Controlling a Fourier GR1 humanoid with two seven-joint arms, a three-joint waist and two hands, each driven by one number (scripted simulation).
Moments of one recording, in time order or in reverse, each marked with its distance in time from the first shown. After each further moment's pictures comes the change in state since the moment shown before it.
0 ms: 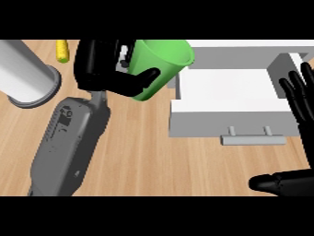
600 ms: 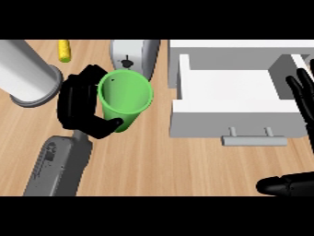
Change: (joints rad) left arm 0.326 0.008 0.031 -0.057 0.073 -0.197 -0.204; right arm -0.017 -0.015 -0.021 -0.032 -0.040 -0.006 0.051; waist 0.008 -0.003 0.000
